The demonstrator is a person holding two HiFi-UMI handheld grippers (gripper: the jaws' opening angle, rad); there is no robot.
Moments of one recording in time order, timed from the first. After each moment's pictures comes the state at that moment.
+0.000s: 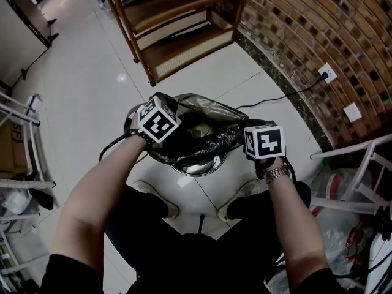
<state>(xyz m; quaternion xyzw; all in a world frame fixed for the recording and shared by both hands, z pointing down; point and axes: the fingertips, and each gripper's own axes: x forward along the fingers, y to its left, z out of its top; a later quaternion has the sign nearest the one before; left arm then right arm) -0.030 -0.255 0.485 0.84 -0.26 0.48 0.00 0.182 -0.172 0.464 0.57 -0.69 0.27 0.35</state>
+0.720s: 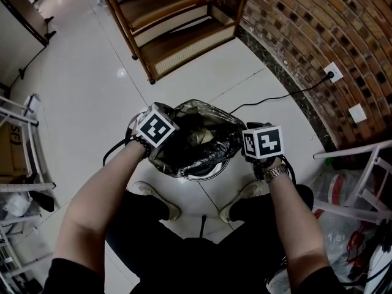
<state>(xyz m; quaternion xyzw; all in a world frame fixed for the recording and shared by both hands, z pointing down) -0.043 -0.243 0.529 0.84 -0.23 0.49 0.10 0.164 -0.183 0.512 0.52 -0.71 0.32 0.34</state>
